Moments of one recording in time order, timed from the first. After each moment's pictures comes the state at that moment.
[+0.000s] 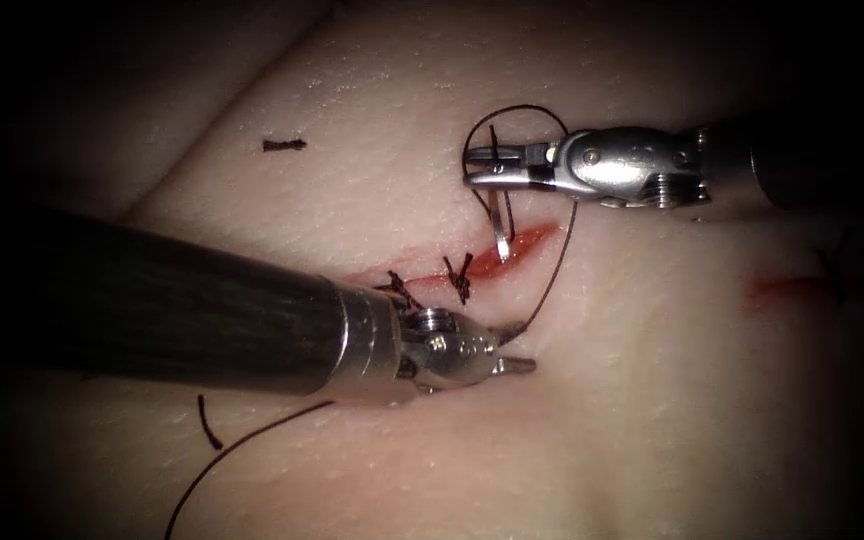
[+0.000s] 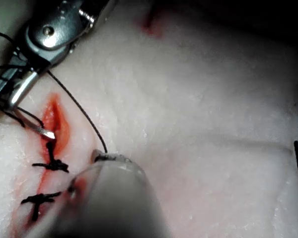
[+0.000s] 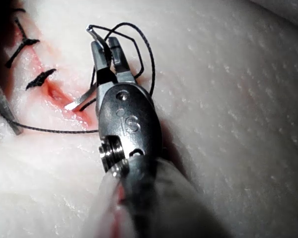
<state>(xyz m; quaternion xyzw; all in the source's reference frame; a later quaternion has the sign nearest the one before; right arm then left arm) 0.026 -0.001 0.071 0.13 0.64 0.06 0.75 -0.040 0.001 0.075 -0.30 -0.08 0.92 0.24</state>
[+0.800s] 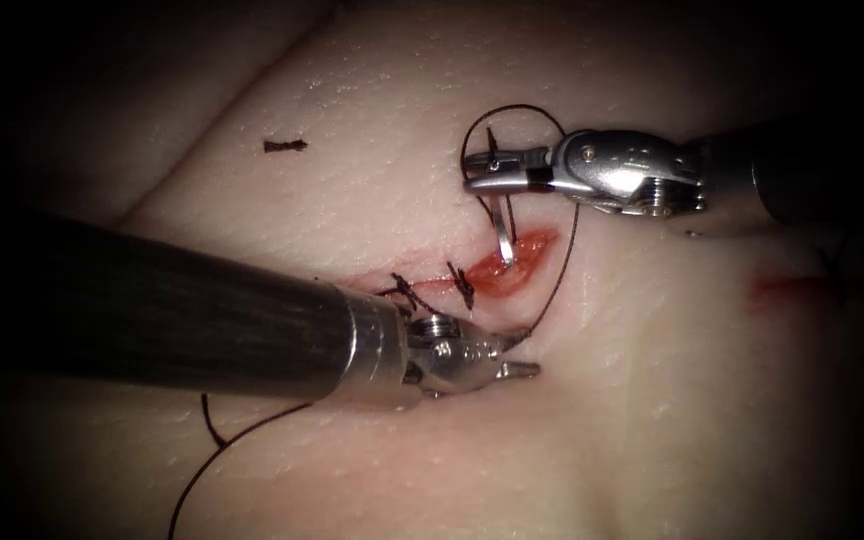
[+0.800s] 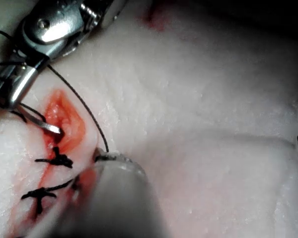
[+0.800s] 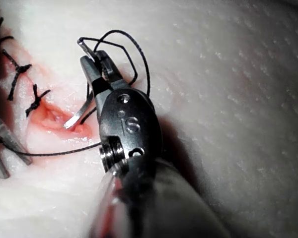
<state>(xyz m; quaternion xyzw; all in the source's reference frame) 0.026 -0.002 0.071 0.20 0.61 0.09 0.76 -0.039 0.000 0.077 -0.30 -0.08 0.92 0.24</state>
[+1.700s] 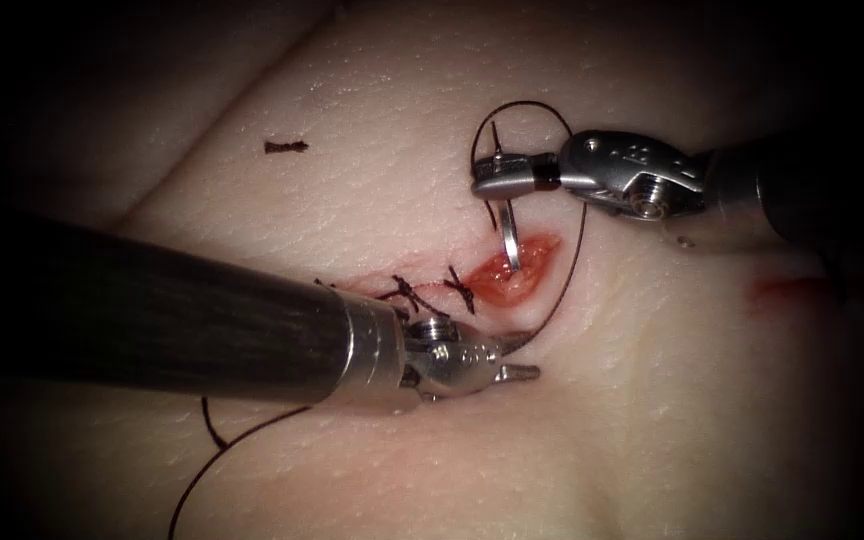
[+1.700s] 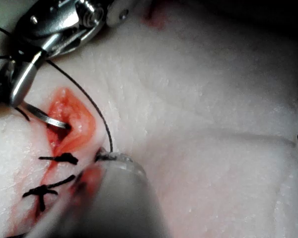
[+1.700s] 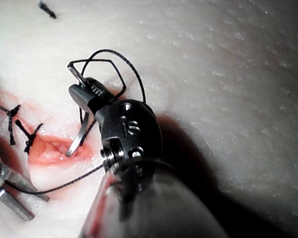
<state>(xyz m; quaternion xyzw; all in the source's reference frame) 0.025 -0.003 0.071 0.31 0.57 0.20 0.74 -0.039 0.000 0.077 -0.30 -0.08 0.92 0.24</state>
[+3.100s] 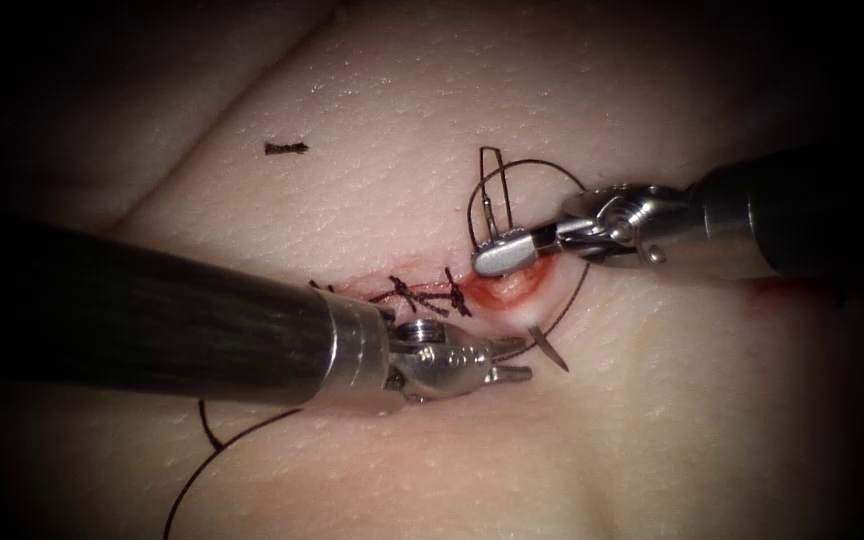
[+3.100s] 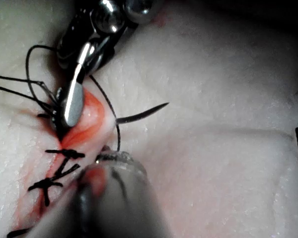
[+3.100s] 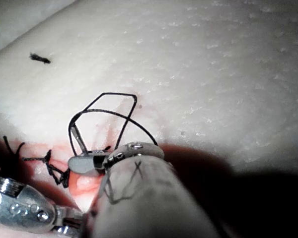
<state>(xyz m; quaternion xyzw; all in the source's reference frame) 0.025 -0.008 0.068 0.54 0.41 0.39 0.62 -0.038 0.000 0.076 -0.30 -0.08 0.92 0.24</state>
